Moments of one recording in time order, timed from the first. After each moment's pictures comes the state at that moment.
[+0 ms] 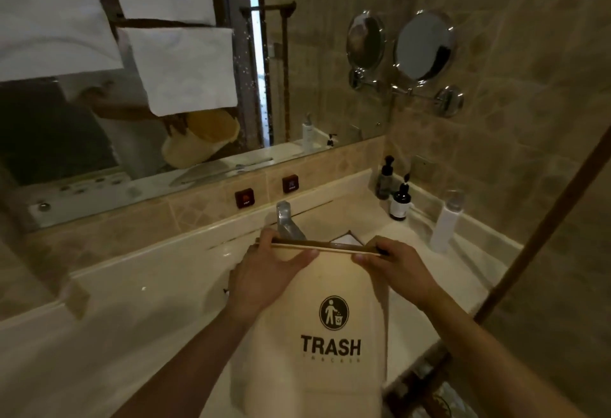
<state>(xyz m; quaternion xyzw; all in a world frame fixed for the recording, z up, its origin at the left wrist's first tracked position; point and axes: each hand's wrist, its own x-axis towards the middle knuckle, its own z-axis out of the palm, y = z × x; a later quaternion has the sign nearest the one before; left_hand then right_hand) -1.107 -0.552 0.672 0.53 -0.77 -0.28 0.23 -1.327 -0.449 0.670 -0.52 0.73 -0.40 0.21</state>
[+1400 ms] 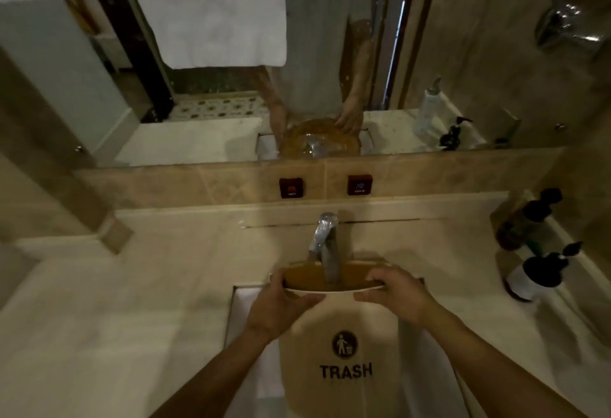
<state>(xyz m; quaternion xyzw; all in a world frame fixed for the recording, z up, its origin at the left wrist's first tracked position) -1.201 -0.691 0.521 0.70 -0.55 -0.40 0.21 -1.456 -0.722 0.544 -0.71 0.60 -0.09 0.36</state>
